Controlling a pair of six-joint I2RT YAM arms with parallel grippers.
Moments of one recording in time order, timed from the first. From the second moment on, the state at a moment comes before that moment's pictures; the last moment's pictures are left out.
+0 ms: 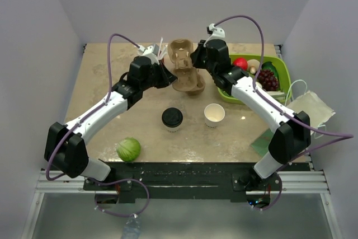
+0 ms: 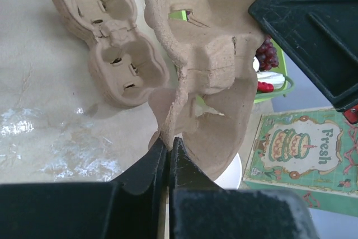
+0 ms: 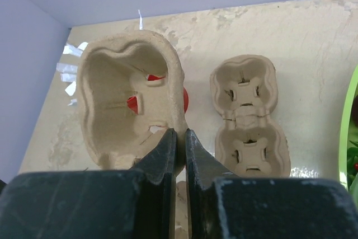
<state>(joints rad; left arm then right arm) -0.52 1.45 1.15 -0.08 0.14 -0.69 0.57 1.61 1.47 -0.15 0.23 0.49</state>
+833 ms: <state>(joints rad) -0.51 1.24 1.09 -0.16 -0.04 -0.52 0.46 1.08 1.54 -1.08 0.81 0.63</state>
